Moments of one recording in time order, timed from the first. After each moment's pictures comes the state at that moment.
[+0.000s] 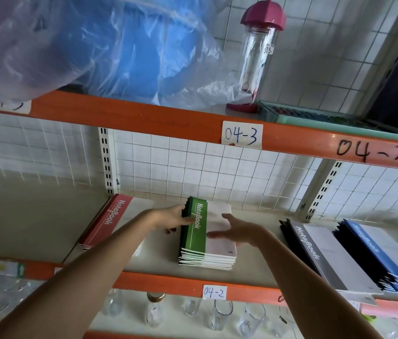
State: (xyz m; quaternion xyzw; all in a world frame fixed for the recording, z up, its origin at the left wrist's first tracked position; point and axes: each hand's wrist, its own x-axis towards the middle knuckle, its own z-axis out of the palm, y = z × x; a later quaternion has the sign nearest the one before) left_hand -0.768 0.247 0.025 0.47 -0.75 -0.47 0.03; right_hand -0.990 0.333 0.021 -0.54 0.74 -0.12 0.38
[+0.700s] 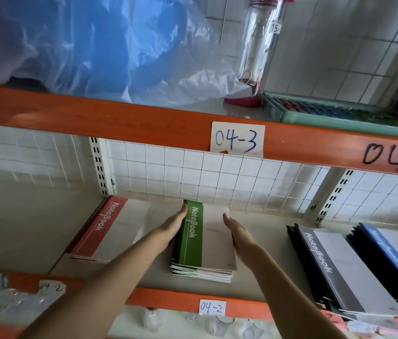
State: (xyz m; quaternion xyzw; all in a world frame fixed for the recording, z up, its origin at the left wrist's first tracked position) left_hand -0.811 0.233 -0.027 0.51 -0.50 -0.66 0.24; right_hand -1.020 0.279 -0.084 -0.33 0.62 -0.49 0.52
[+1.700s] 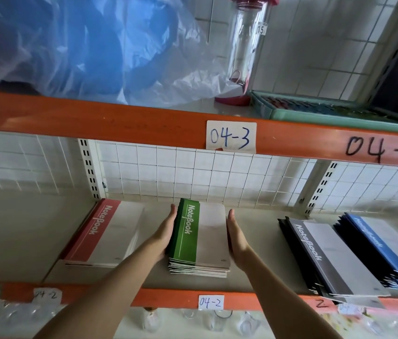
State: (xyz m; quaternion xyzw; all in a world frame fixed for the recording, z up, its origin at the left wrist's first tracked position) left_hand -0.808 0.235 -0.047 0.40 -0.45 -0.74 0.31; right_hand -0.986 0.327 -0.037 -0.33 0.52 -0.53 0.58
